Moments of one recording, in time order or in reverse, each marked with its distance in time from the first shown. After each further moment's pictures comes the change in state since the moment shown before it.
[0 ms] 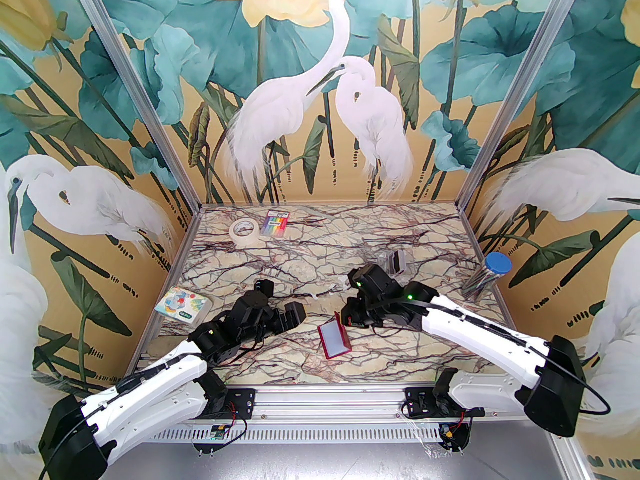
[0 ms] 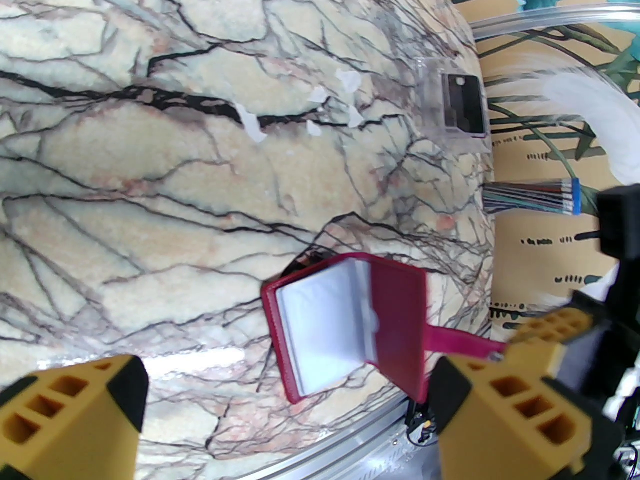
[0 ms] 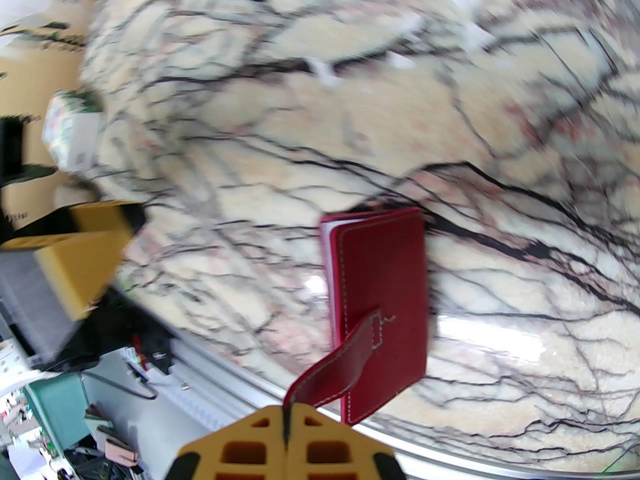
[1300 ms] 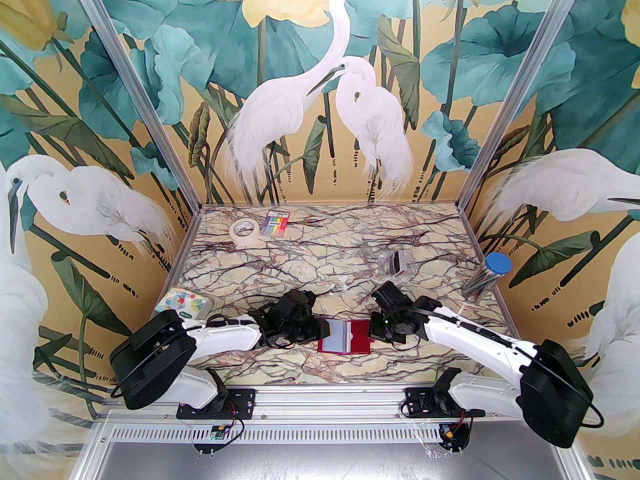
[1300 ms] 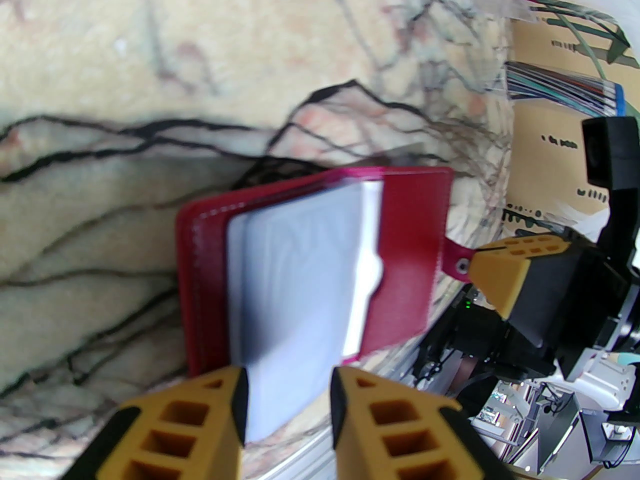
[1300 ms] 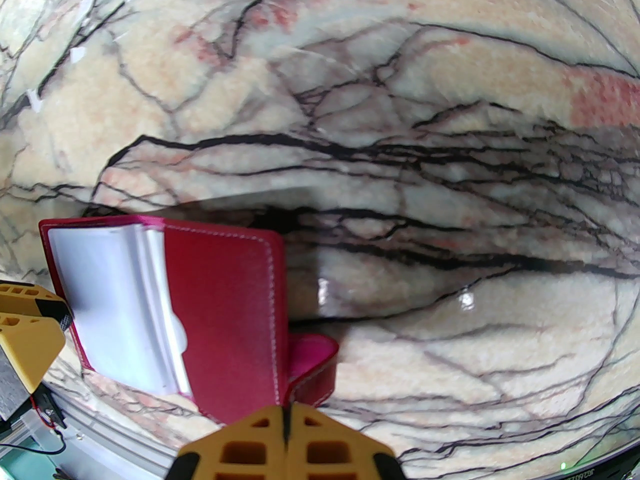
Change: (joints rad) left arm -0.116 0.622 0.072 0.393 0.262 -0.033; right arm -0.125 -0.024 -0.256 0.008 0.121 -0.001
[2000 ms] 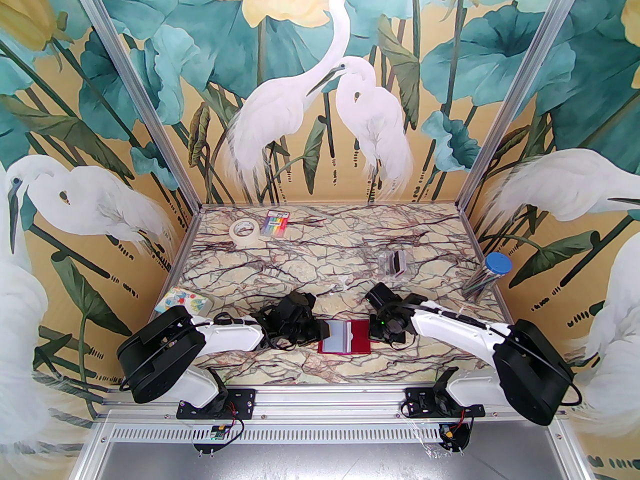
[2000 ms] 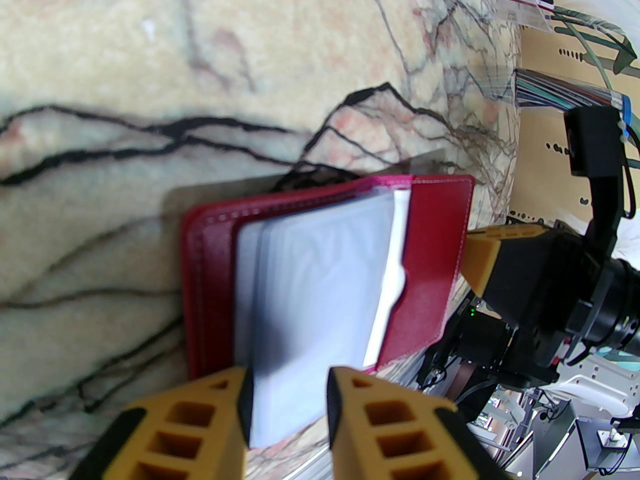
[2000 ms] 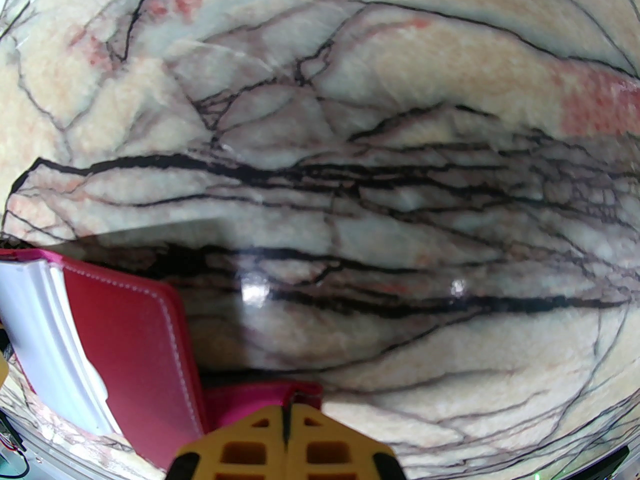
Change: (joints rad) left arm 0.000 0.030 -0.032 0.077 0.000 -0.024; right arm -0.005 0.143 0.011 0.013 0.074 -0.039
